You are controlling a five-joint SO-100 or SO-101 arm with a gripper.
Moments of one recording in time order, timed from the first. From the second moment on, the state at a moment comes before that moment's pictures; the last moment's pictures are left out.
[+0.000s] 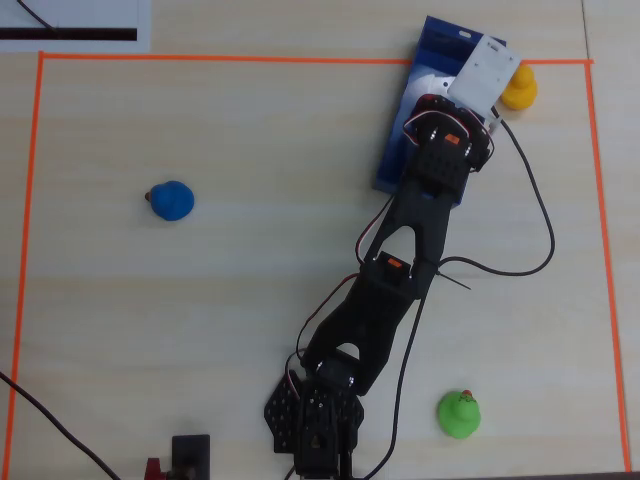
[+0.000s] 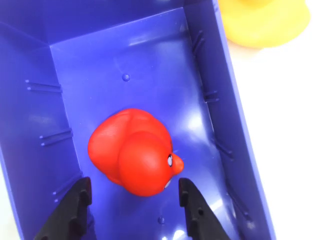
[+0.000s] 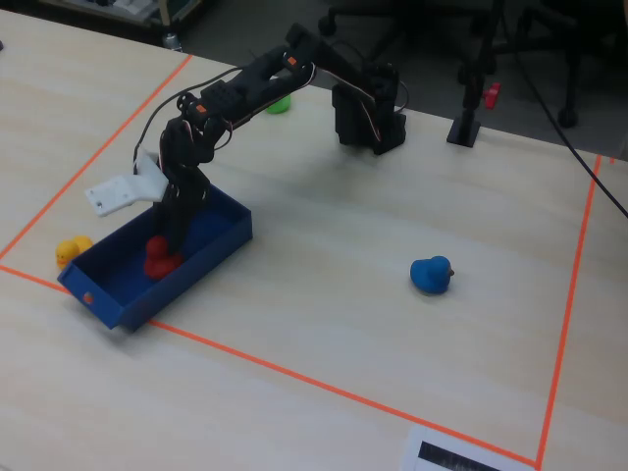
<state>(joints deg) 31.3 52.4 51.8 50.4 -79.0</state>
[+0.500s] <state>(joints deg) 24.9 90.6 66.6 70.9 -69.0</state>
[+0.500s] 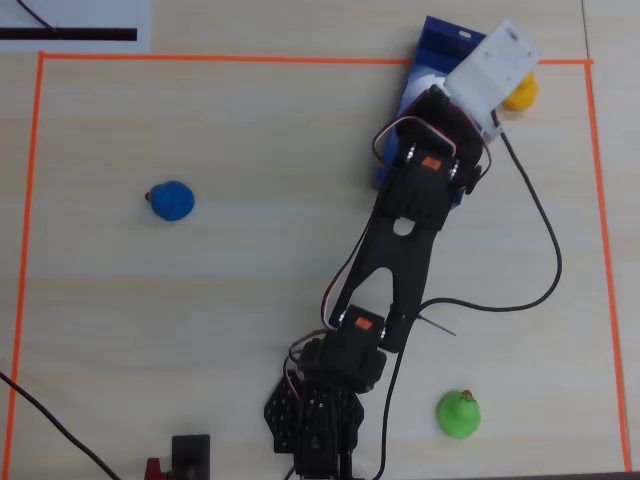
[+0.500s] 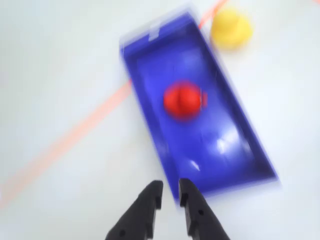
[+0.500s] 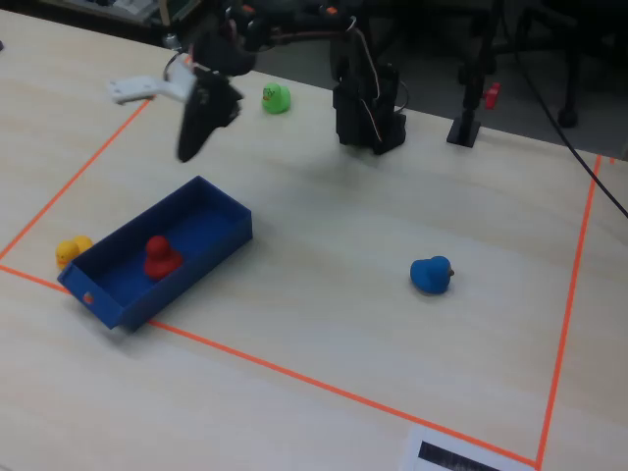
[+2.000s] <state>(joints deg) -0.2 189.8 177.5 76.0 -97.2</state>
